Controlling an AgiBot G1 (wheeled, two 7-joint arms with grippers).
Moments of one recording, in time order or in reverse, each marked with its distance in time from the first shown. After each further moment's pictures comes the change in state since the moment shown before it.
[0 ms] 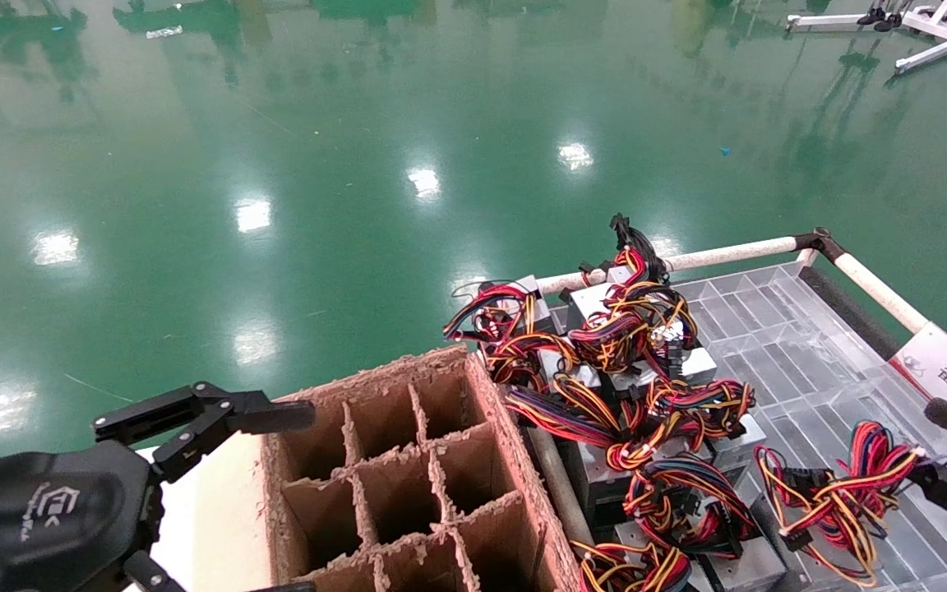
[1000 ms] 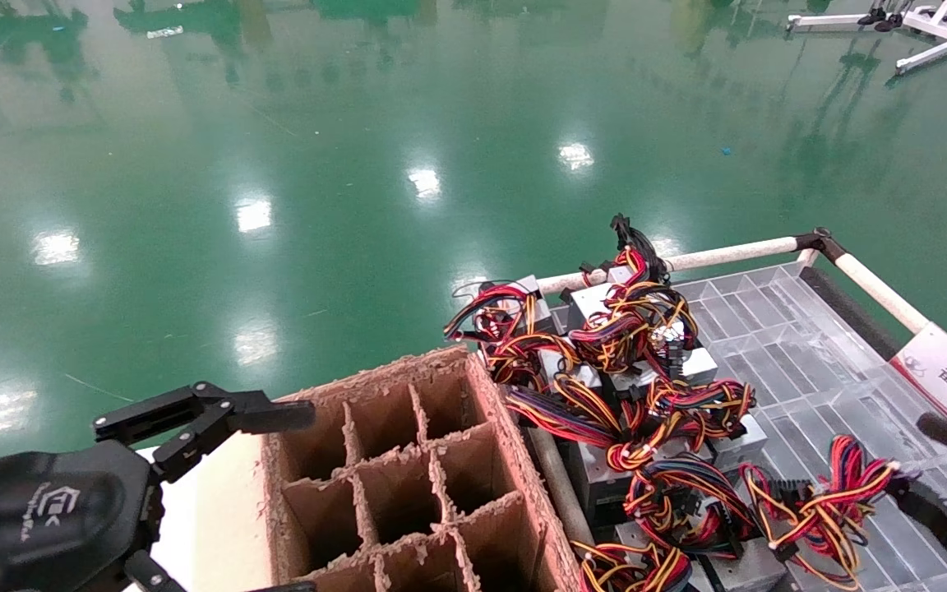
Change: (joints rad) left arm 0.000 0.000 0.000 0.000 0.000 0.000 0.000; right arm 0.033 -0.086 -0.030 -0.123 -0.055 0.031 -0.038
